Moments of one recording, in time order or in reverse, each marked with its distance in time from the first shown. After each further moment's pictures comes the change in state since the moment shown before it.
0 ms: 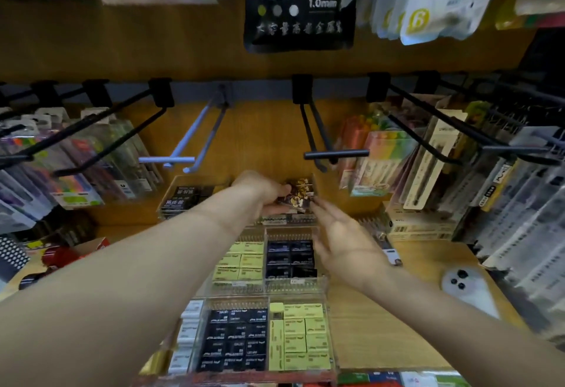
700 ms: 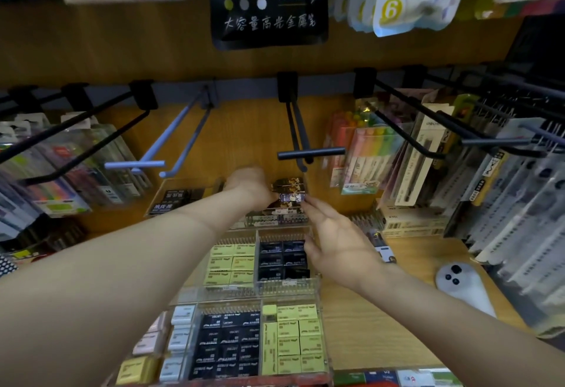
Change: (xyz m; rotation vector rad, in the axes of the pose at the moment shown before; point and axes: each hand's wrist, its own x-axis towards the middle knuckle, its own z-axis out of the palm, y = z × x) left_hand 0.025 0.001 0.001 1.288 0.227 0.330; right_hand 0.000 0.000 -0.003 0.030 -0.014 0.003
